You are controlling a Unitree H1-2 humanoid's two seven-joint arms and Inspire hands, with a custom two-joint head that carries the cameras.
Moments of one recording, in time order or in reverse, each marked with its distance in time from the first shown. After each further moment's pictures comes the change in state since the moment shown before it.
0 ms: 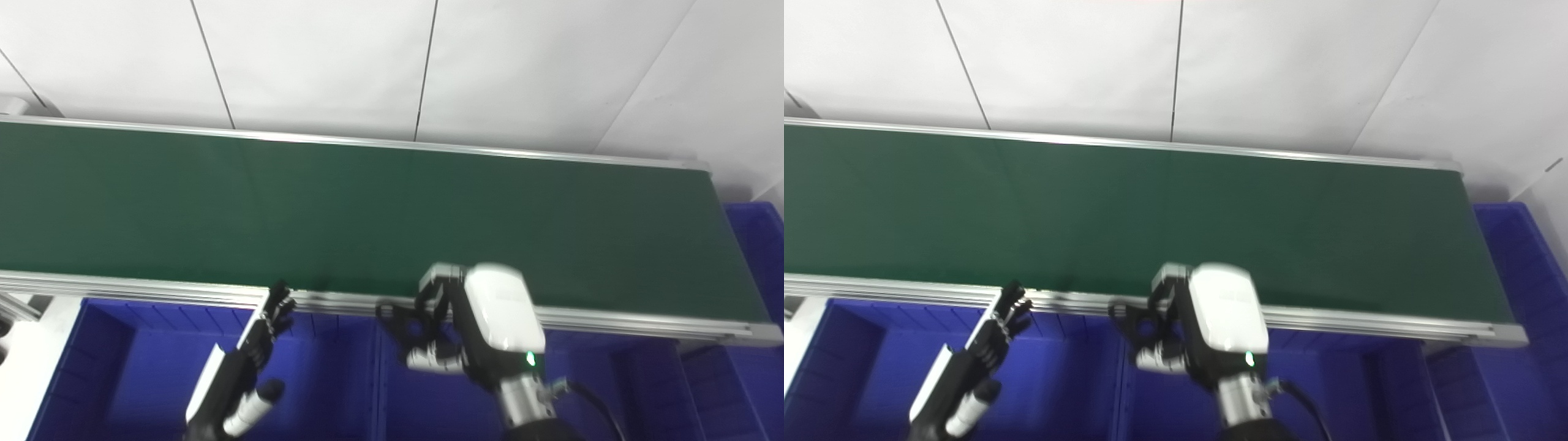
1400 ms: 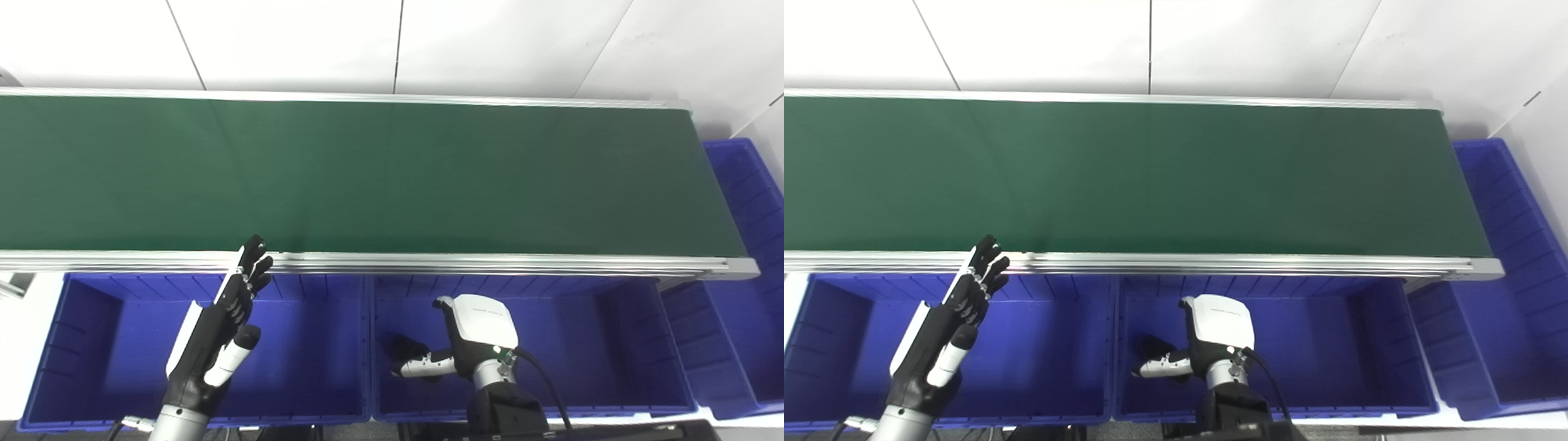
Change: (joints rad) left arm -0.009 -0.026 0.039 -0.046 -0.001 0.084 -0.063; right arm -0.060 0.069 -0.114 0.361 -0.116 0.075 0.120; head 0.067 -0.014
